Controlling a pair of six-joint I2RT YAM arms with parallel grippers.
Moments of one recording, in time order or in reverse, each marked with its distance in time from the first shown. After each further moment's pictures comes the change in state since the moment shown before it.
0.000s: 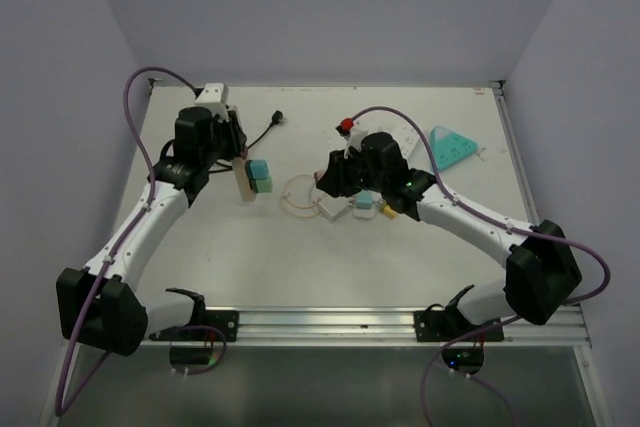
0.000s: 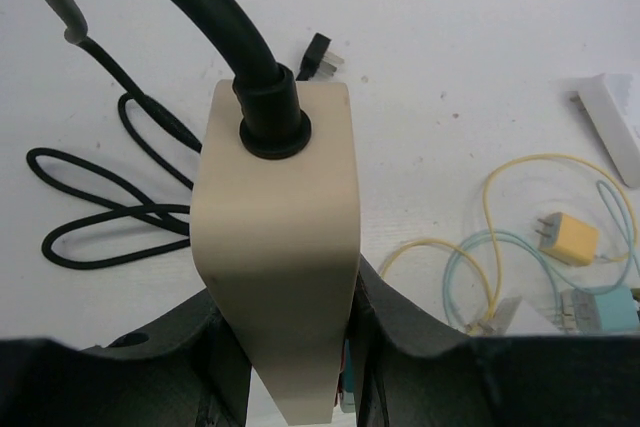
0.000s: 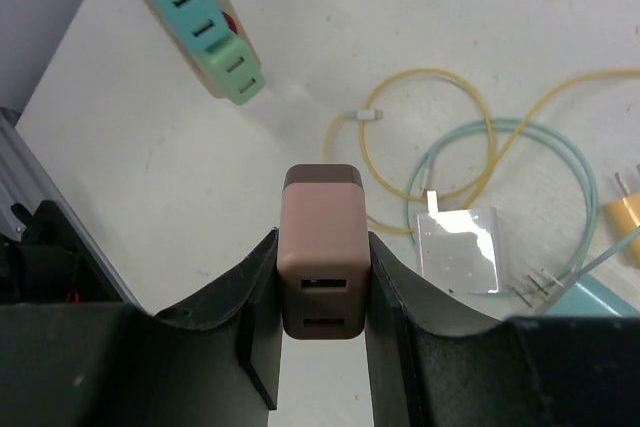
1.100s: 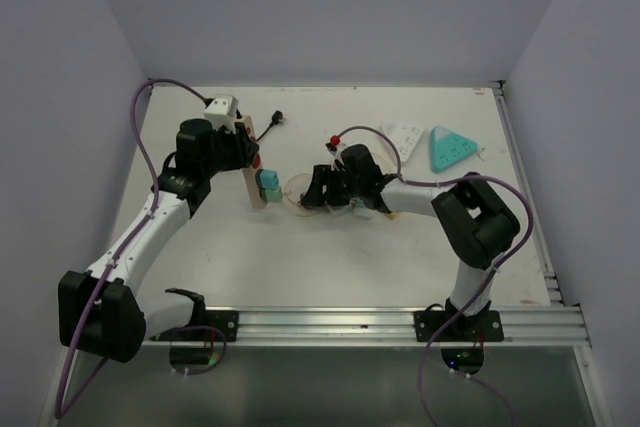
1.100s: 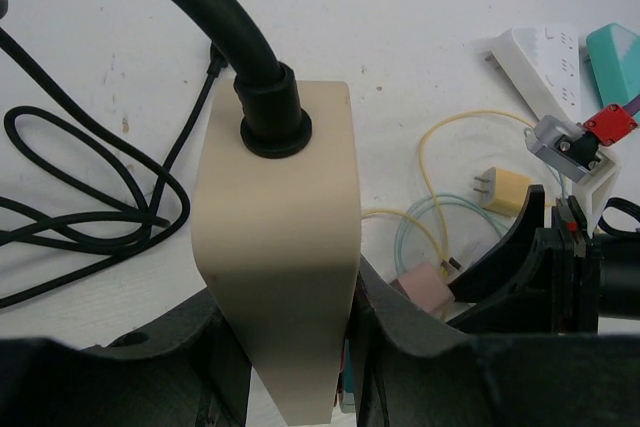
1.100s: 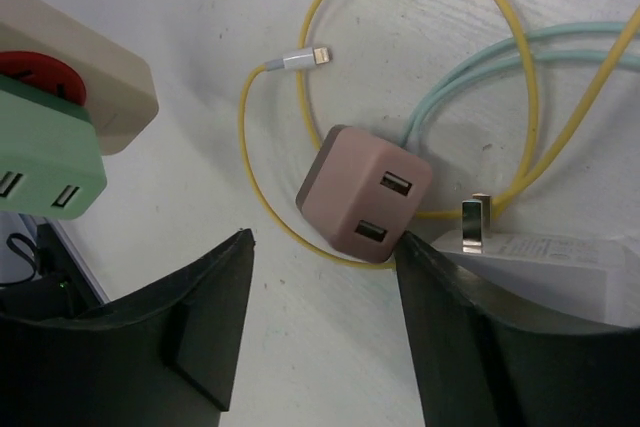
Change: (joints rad) left arm 0.000 -0.048 -0.146 0.166 0.213 0.017; right arm -0.056 0.446 -0.045 0.274 -0.148 0.231
